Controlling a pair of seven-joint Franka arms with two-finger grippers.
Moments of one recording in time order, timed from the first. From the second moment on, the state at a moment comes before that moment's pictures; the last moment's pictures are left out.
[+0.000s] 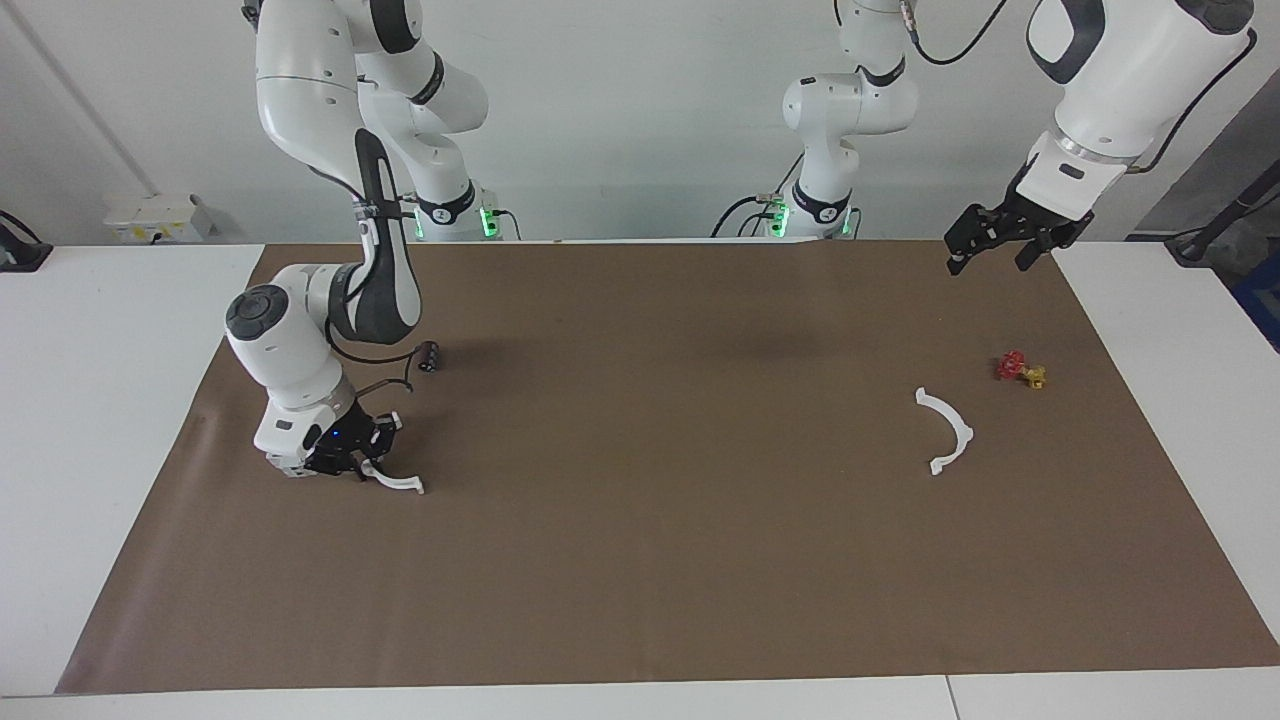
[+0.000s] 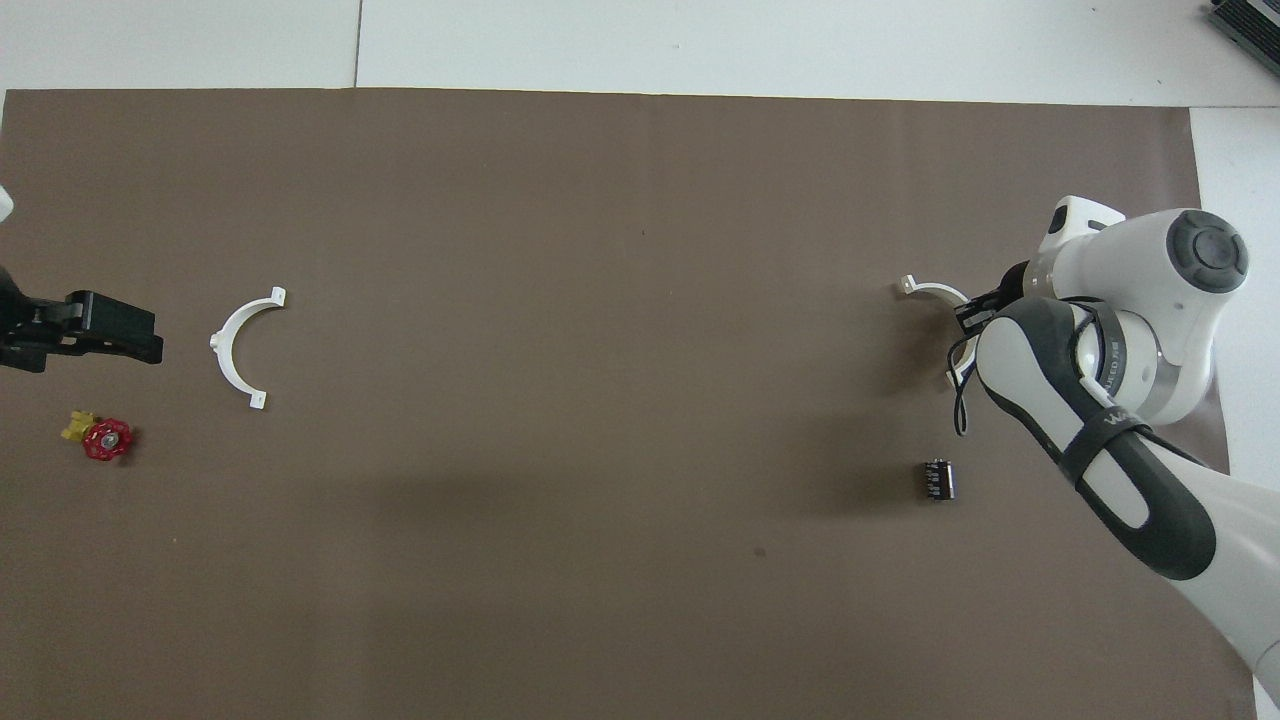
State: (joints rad) left arm -0.06 -0.03 0.02 -1.63 -0.02 1.53 -0.04; right arm 0.01 0.37 -0.06 -1.91 0.10 2.35 -0.53
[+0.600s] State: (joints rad) left arm -0.06 -0.03 0.02 -1.63 -0.02 1.53 -0.04; right arm 0.29 0.34 -0.05 -1.76 0.09 2.12 0.08
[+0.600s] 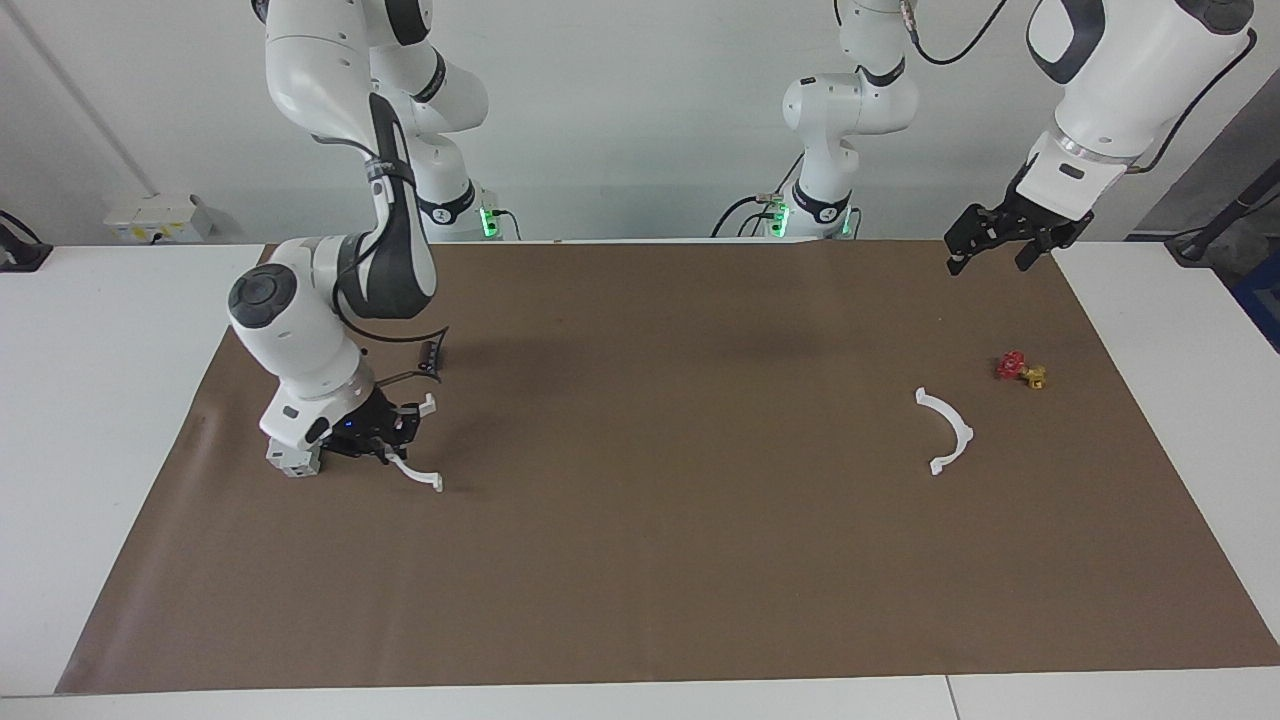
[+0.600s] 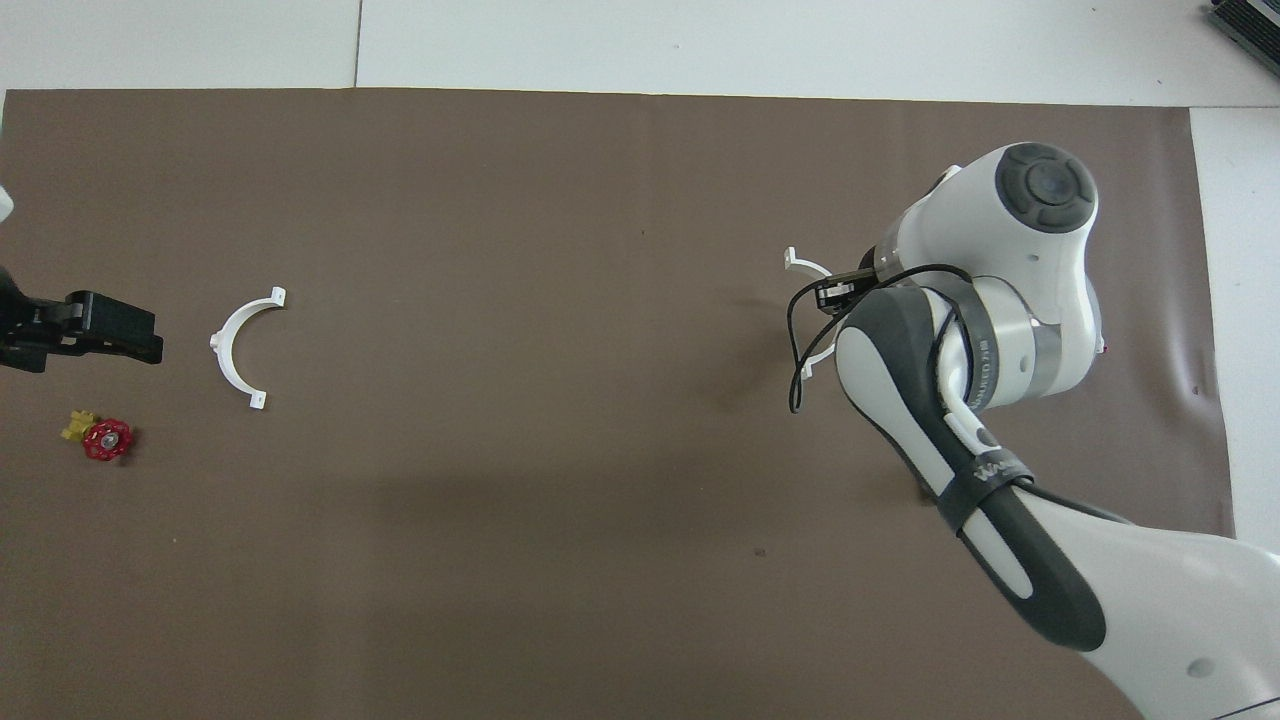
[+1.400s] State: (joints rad) left arm -0.06 -0.03 0.02 -1.63 -0.02 1.53 -0.04; right arm 0.53 0.47 -0.05 -1.76 0.09 2.31 0.40
